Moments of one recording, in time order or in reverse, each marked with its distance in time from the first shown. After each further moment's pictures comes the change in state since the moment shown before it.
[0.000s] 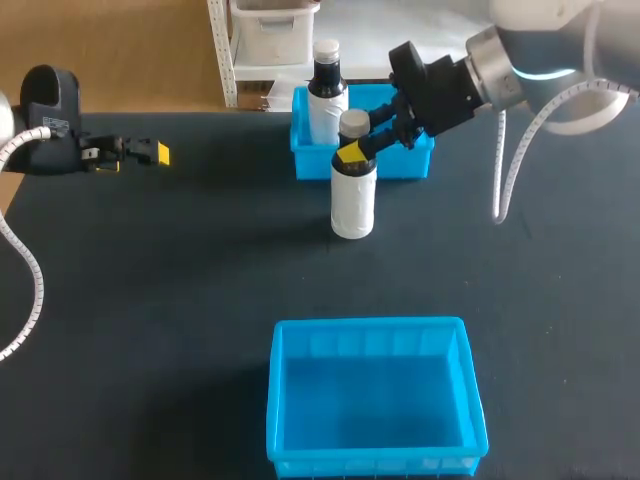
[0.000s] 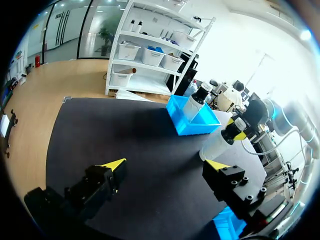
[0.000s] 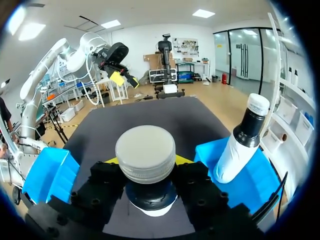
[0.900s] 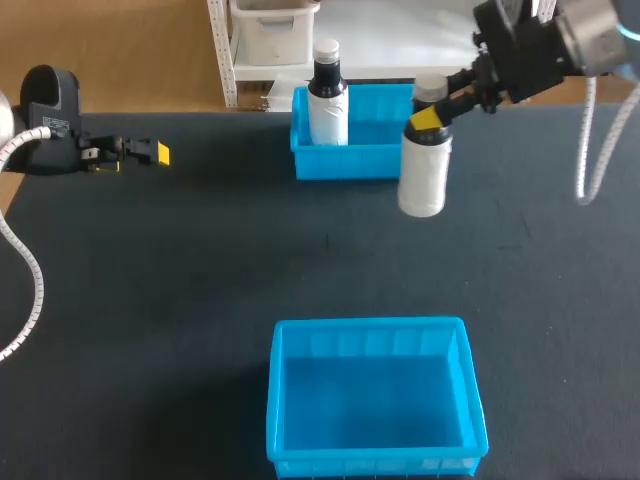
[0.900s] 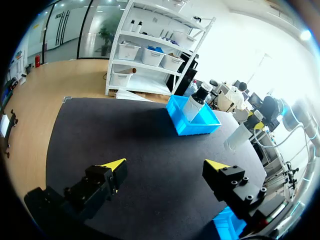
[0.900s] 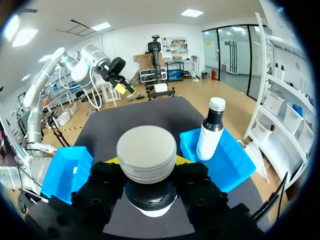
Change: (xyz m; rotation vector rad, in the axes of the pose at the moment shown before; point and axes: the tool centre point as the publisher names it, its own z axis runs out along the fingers) left arm 0.000 0.000 0.000 0.000 0.000 0.000; right arm 0.000 0.015 -0.117 0.075 0.016 0.067
